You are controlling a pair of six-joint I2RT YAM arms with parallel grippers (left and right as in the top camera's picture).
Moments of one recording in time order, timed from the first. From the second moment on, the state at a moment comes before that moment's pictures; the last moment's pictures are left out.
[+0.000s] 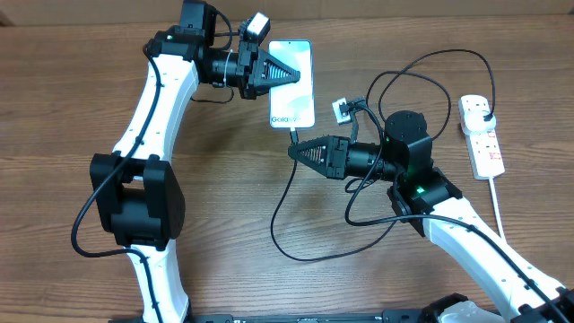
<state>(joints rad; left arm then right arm) -0.15 2.14 1.95 -1.00 1.53 -0.24 0.40 1.35 0.78 0.31 -0.91 0.88</state>
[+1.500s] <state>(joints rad) -0.19 2.14 1.96 -0.99 1.46 -0.27 0.36 1.38 0.77 0.35 -0.97 0.88</state>
